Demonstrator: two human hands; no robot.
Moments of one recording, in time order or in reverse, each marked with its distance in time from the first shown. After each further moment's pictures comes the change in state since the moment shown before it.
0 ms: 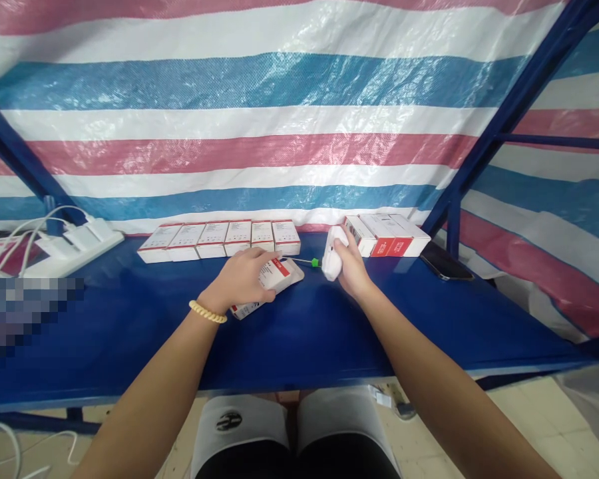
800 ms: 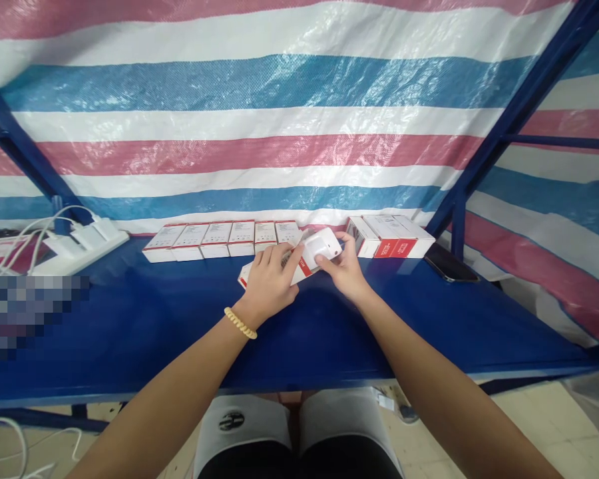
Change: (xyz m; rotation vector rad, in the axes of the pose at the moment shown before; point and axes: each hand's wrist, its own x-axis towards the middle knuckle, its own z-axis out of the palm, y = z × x) left_hand 0.008 0.041 0.038 0.251 0.536 0.164; right_hand -0.013 -0.002 0.015 0.114 -0.123 -0.164
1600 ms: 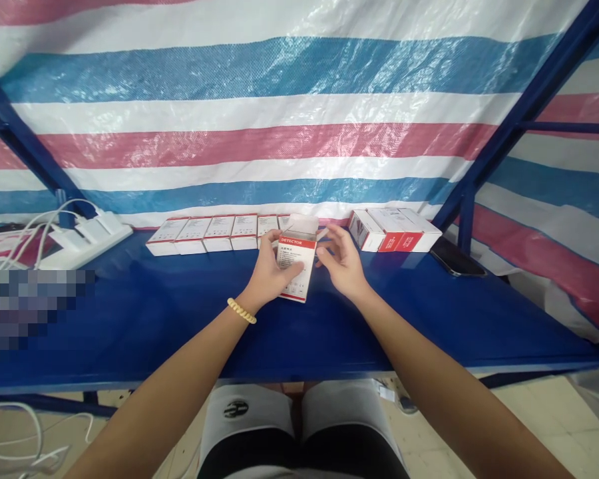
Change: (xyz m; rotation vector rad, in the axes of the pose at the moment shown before) left_hand -0.002 -0.008 0.019 -1.135 0.086 -0.556; right_hand -0.007 -0.002 0.010 -0.161 -0.038 -0.157
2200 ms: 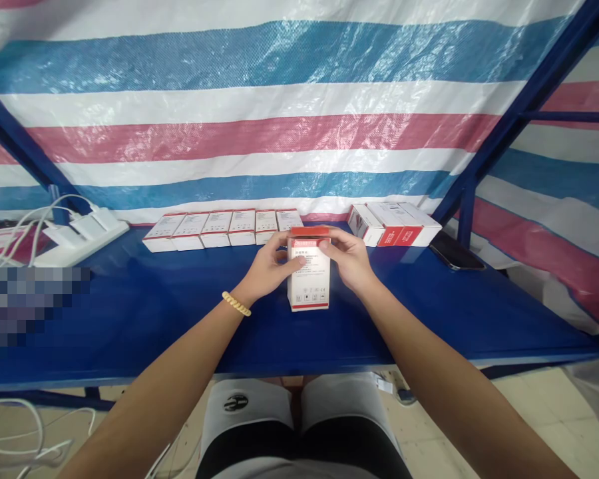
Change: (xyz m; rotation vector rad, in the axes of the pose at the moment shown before) left_hand 0.004 0.004 -0.003 -0.222 -0.230 -0.082; right_hand 0.003 -0.015 -0.007 0.169 0.009 0.074
